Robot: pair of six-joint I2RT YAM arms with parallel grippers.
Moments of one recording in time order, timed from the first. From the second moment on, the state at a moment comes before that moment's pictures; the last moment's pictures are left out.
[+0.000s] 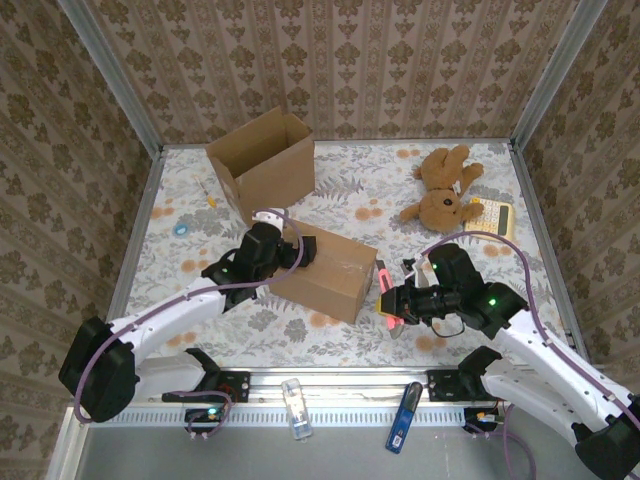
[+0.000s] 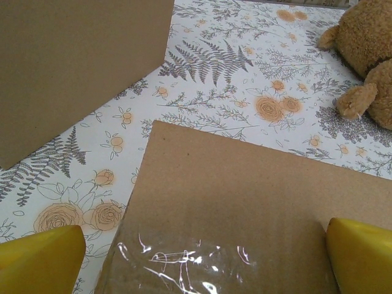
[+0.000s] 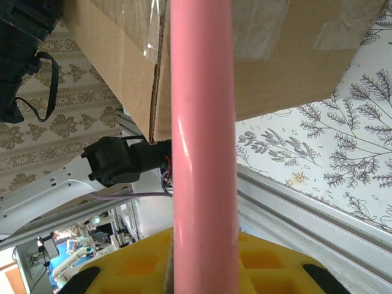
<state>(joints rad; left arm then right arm) -0.75 1.18 0.68 -0.09 -0.23 -0.44 0.56 0.77 0.64 -0.66 -0.65 0.98</state>
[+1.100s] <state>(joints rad) -0.76 1.18 0.68 -0.09 -0.24 -0.45 0.63 0.77 0.63 -0.61 -0.61 1.03</state>
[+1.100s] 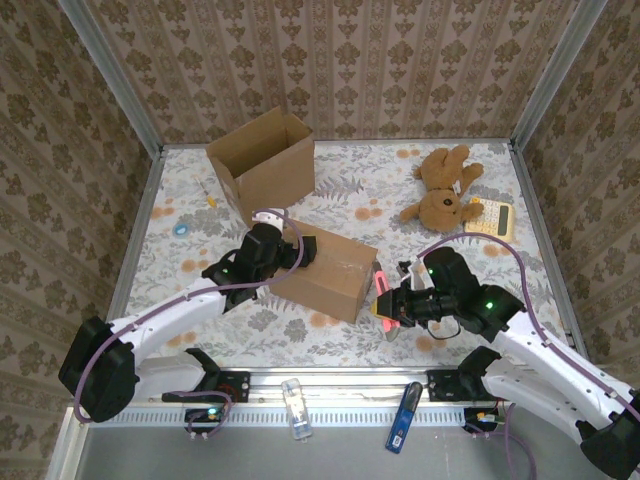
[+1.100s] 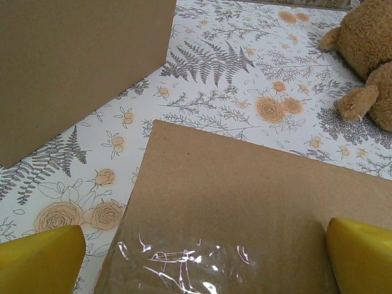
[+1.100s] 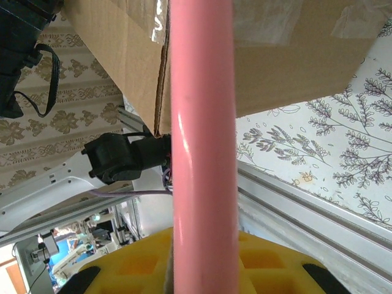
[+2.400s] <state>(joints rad) -0.77 1.16 0.62 -0.03 -0.25 -0.48 0.84 0.78 0.60 -0.52 -0.45 1.16</state>
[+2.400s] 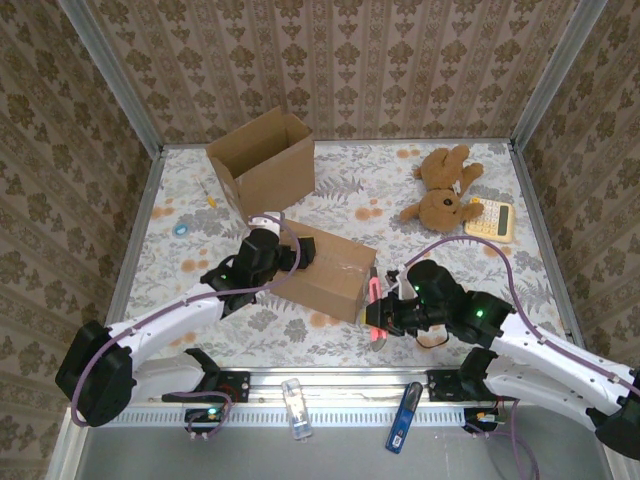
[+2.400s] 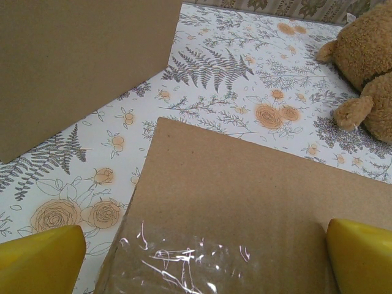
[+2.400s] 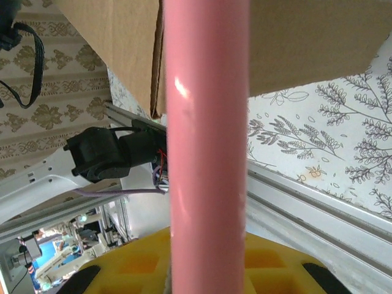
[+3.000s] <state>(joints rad) -0.77 1.16 0.62 -0.03 -0.25 -0.48 0.93 0.79 0.59 -0.51 -0.43 1.20</state>
